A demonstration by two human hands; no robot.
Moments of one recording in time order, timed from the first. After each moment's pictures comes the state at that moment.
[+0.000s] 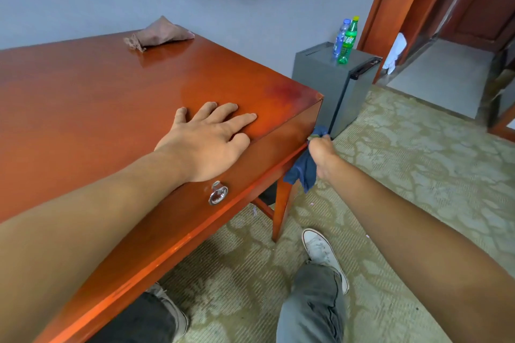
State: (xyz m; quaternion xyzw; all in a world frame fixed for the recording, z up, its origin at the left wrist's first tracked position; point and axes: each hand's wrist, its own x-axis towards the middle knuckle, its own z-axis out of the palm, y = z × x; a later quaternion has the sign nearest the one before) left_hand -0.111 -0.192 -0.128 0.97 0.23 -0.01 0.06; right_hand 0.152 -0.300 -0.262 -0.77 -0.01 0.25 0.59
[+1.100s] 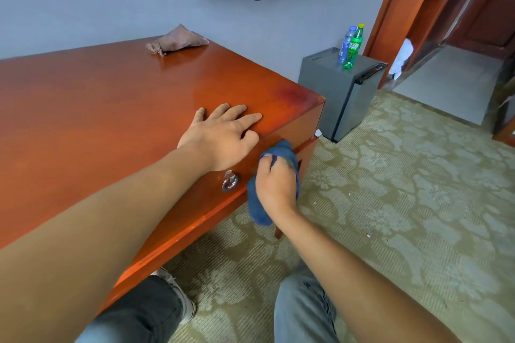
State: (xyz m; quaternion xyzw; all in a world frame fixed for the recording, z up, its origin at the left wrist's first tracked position) left_hand -0.119 -0.200 -0.125 0.97 0.24 0.02 0.07; right_hand -0.035 -0.312 -0.232 -0.84 -0.27 0.01 0.47
